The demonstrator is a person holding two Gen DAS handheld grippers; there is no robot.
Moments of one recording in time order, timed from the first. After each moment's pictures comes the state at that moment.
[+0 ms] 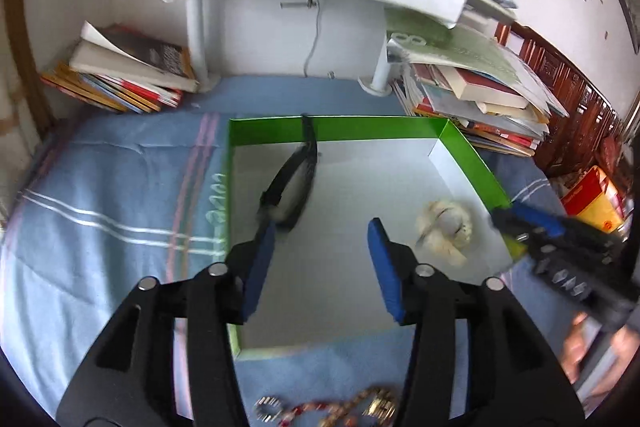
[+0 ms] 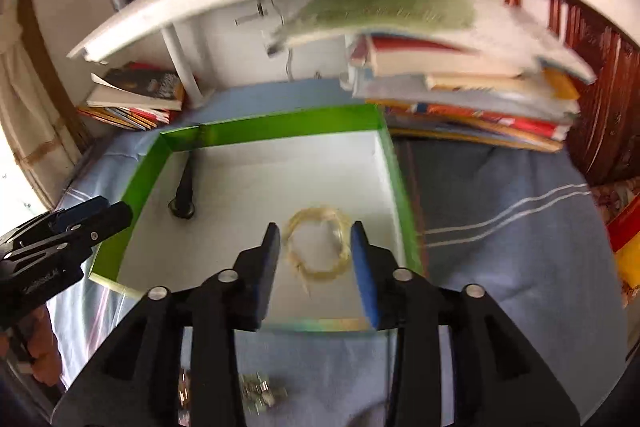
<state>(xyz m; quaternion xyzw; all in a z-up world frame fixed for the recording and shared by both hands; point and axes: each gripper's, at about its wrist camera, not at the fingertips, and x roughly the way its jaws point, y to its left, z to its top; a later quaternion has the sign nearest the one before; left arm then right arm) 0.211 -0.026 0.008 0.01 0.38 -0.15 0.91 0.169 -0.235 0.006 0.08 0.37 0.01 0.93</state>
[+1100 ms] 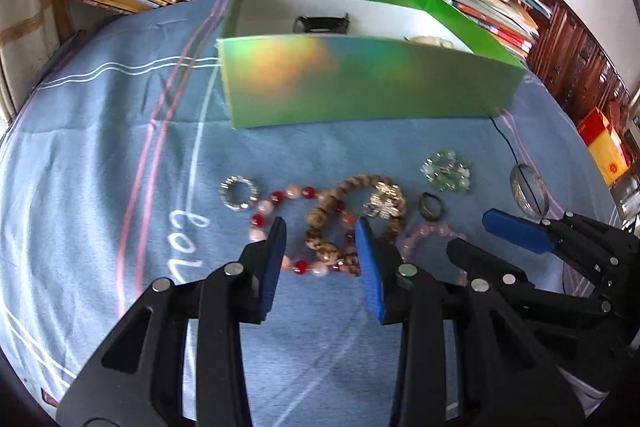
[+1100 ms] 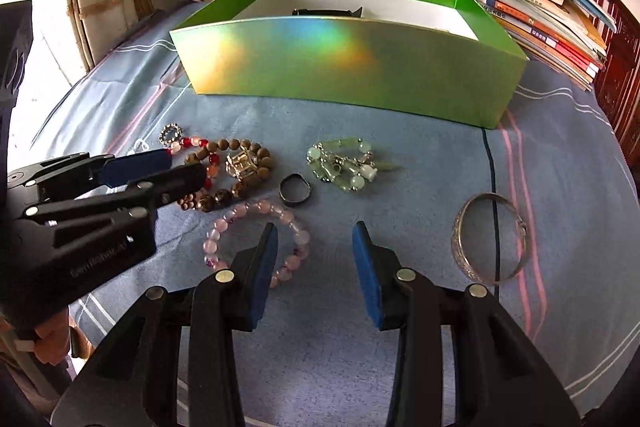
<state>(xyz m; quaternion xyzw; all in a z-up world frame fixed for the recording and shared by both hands) 0.097 -0.022 -0.081 0.02 0.46 -0.14 0.88 0.066 -0.152 -0.080 0.00 0.46 0.09 0.88</state>
